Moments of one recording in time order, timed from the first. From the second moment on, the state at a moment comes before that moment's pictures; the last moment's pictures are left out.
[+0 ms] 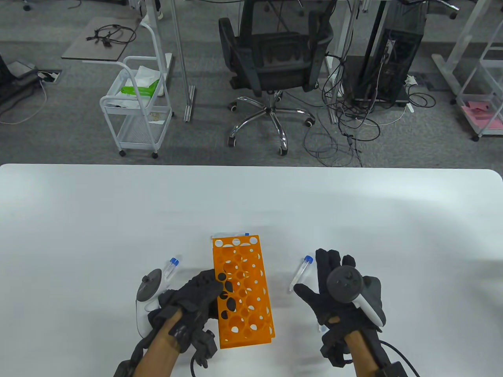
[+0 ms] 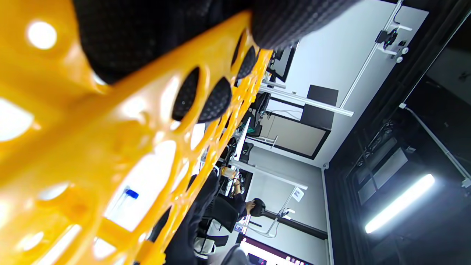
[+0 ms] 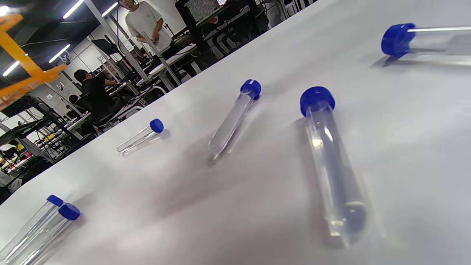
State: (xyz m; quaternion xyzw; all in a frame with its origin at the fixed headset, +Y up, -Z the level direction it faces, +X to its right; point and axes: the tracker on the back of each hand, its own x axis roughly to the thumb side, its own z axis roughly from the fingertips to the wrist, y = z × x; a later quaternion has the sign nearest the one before) left_hand -0.157 -0.722 -0.272 -0.20 -0.03 0.78 0.59; right_hand 0.188 -0.704 -0.300 0.02 0.12 0.96 0.24
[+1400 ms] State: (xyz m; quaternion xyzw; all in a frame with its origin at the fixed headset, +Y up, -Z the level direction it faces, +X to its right) left_hand -0.140 -0.747 -0.261 -0.26 -0.05 0.77 0.57; right_hand 0.263 -0.762 -0.338 -0.22 0.08 0.97 0.03
